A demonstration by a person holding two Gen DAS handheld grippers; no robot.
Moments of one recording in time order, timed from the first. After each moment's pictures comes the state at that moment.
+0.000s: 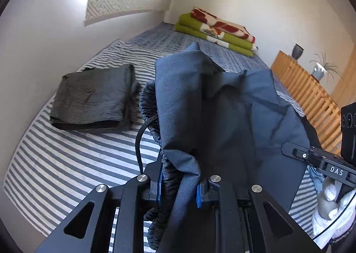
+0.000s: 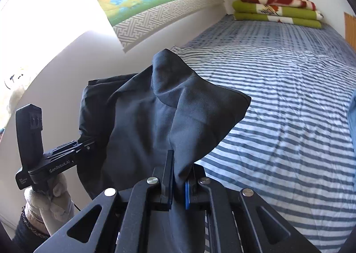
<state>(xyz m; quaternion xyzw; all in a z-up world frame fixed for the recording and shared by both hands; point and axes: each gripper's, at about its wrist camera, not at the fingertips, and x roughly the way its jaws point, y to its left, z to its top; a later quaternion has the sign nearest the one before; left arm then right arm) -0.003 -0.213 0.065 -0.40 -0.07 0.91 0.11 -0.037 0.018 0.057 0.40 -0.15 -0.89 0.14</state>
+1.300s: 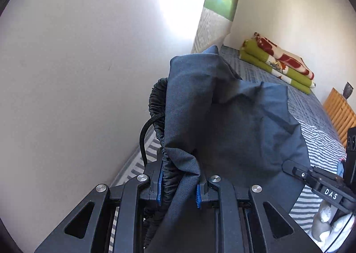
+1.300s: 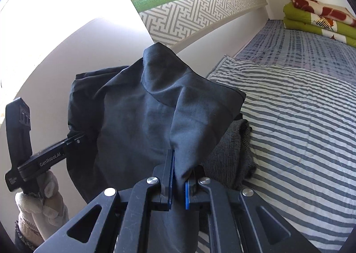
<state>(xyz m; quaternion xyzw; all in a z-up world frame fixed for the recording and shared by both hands) -0.243 -0.505 0.080 -0.37 -0.08 0.92 -0.04 -0.295 -0.180 0.053 0.38 -0.14 -0.89 0.20</state>
